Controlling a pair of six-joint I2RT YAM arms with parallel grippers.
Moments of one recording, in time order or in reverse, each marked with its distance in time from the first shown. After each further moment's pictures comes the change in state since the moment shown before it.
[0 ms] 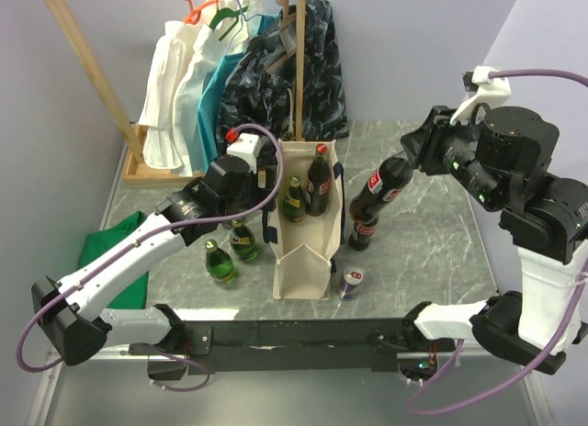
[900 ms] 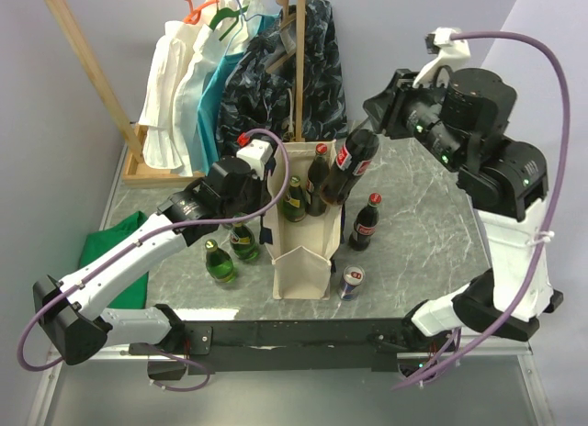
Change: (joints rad) left arm 0.000 0.002 -0.012 0.000 0.180 0.050; right arm 0.000 0.170 0.089 0.215 -0.109 -0.018
